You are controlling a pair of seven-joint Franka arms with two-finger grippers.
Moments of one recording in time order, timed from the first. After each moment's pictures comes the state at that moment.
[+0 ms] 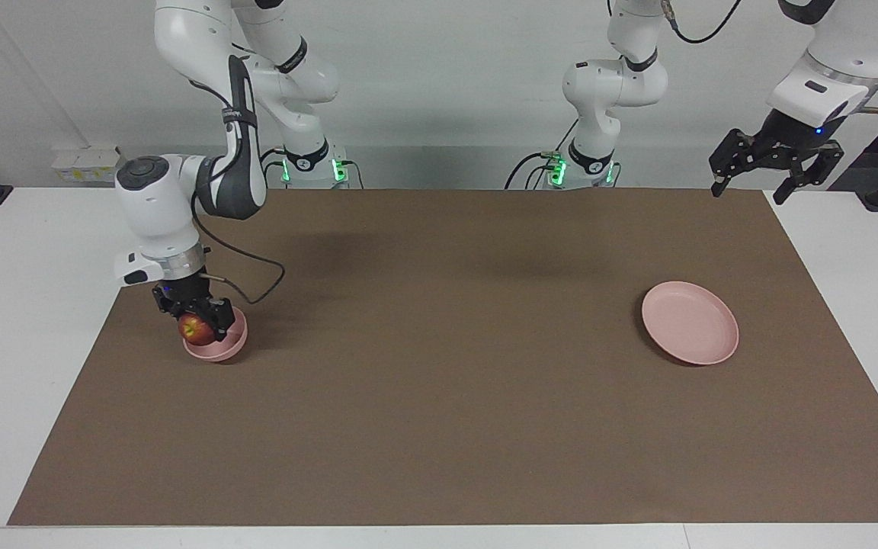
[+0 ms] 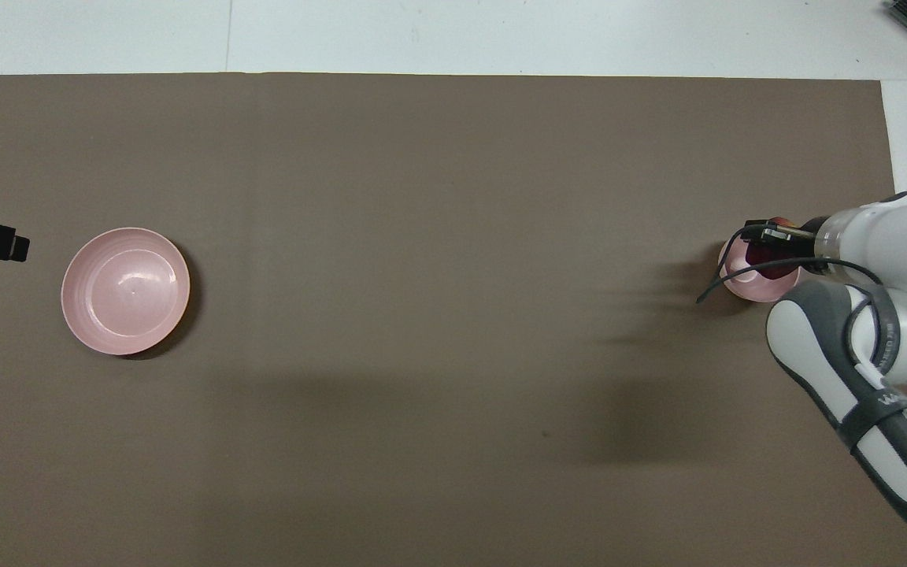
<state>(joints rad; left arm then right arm) -0.08 0.01 0.06 -1.45 -0.03 1.50 0.18 -0.12 0.18 -0.01 -2.14 -0.06 2.58 0.24</state>
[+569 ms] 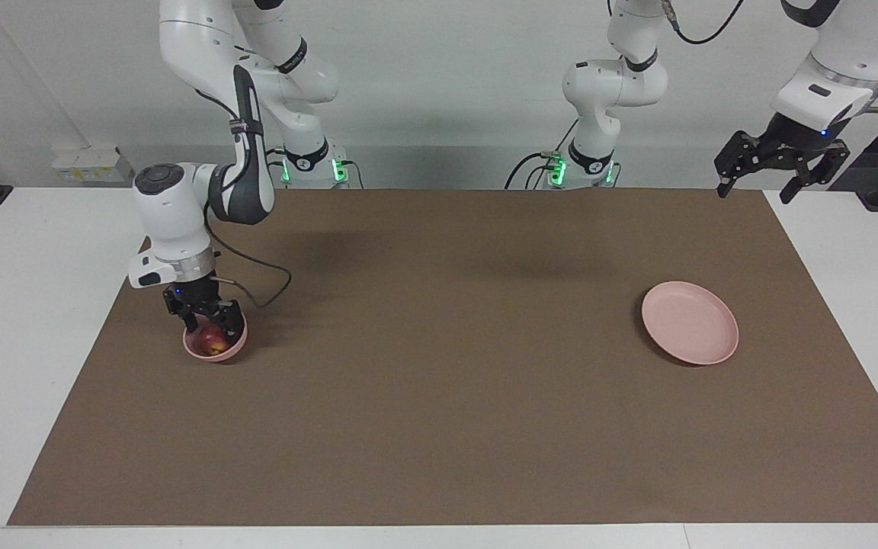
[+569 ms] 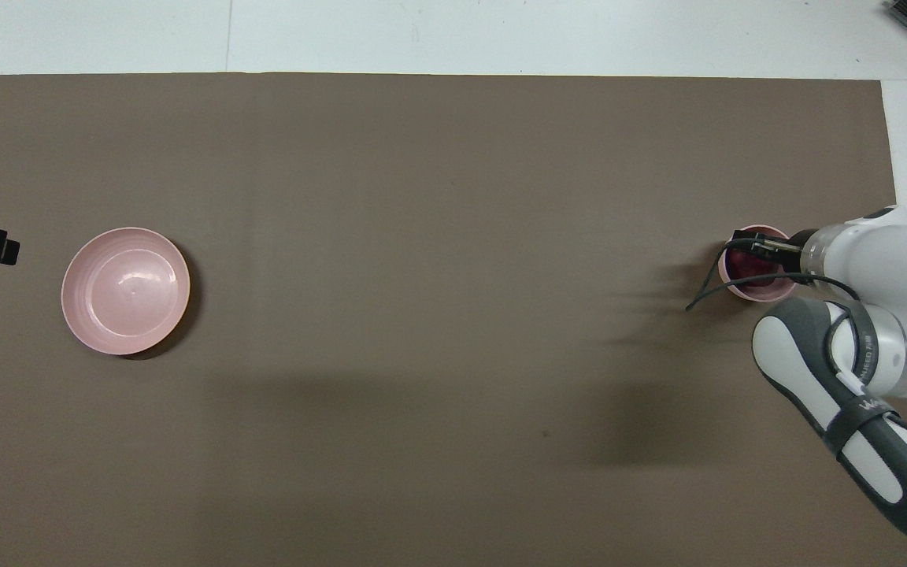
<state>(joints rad) -0.08 0.01 0.06 -1.44 0.00 1.48 0.18 -0.12 0.18 -0.01 -2.15 -0.06 2.59 0.24</state>
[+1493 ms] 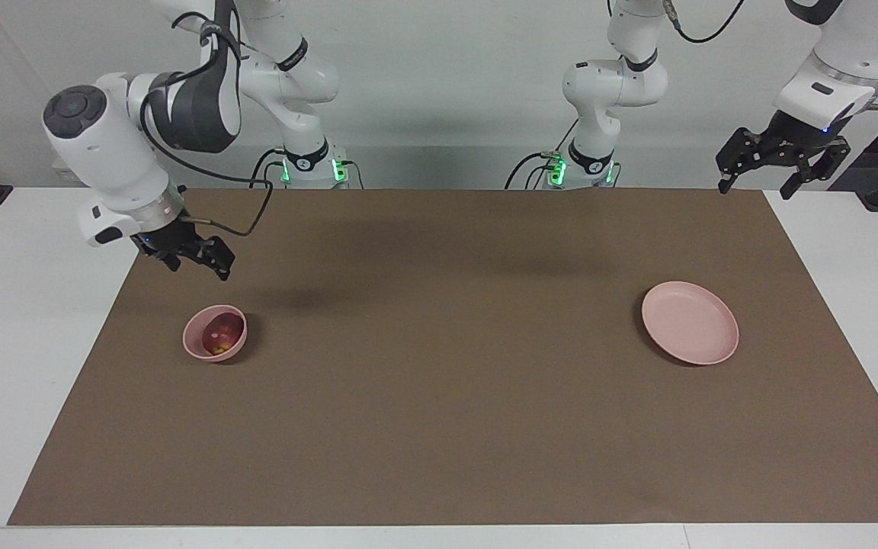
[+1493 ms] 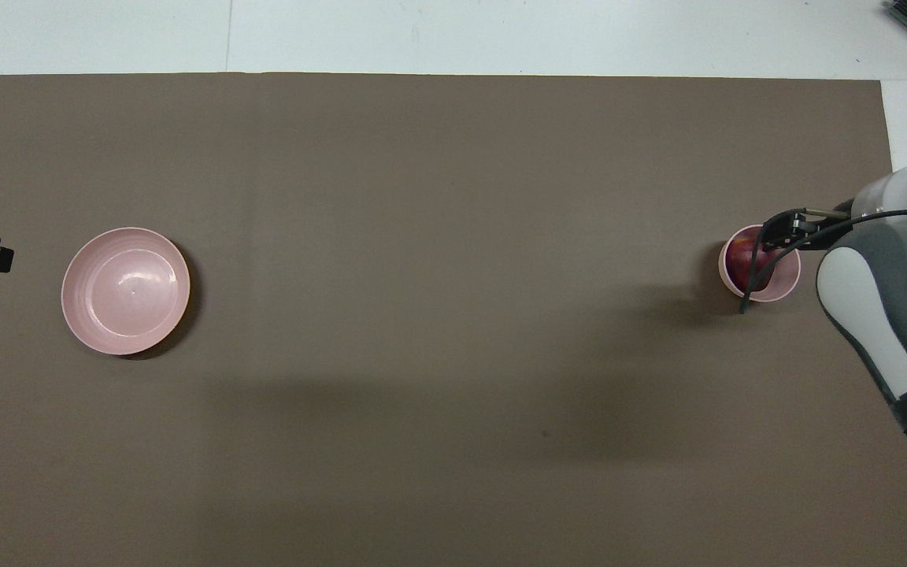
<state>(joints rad) -0.07 0.01 0.06 -1.44 0.00 1.47 0.18 -0.11 0.09 0.04 -1.70 0.00 1.73 0.14</state>
